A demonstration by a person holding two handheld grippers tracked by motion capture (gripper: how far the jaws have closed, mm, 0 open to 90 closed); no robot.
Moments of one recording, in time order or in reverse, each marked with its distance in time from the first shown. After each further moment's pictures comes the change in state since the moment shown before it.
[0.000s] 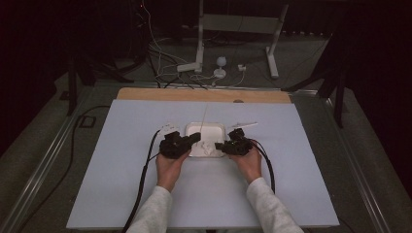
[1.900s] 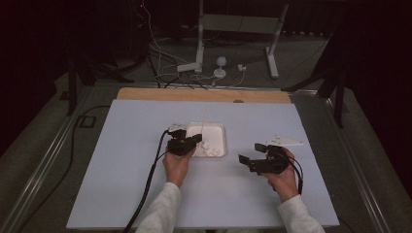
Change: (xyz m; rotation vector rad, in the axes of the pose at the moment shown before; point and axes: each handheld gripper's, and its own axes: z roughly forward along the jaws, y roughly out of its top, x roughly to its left) left arm 0.014 -0.015 0.038 0.105 0.141 -0.133; right arm -0.012 -0.053 -0.109 -0.230 0.008 -0.057
